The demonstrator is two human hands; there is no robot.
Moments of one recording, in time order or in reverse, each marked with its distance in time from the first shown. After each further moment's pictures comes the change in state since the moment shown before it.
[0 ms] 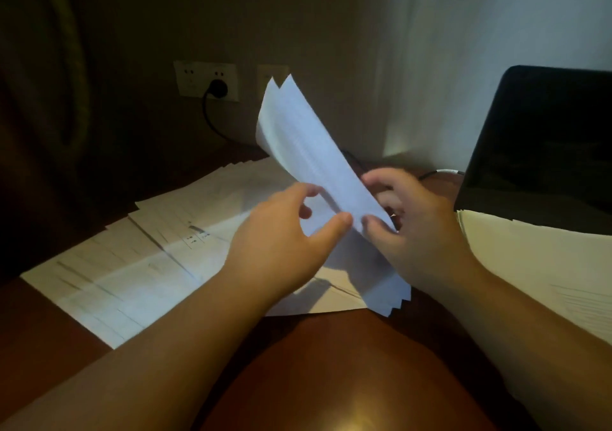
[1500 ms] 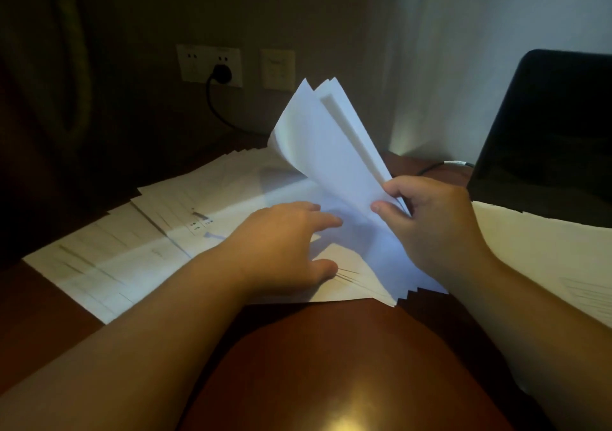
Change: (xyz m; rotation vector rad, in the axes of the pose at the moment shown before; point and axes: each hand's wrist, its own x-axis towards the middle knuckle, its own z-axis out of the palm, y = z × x) left_hand 0.005 -0.025 0.001 0.355 -0.305 0.282; right_hand 0.005 0.025 0.003 -0.213 0.074 0.031
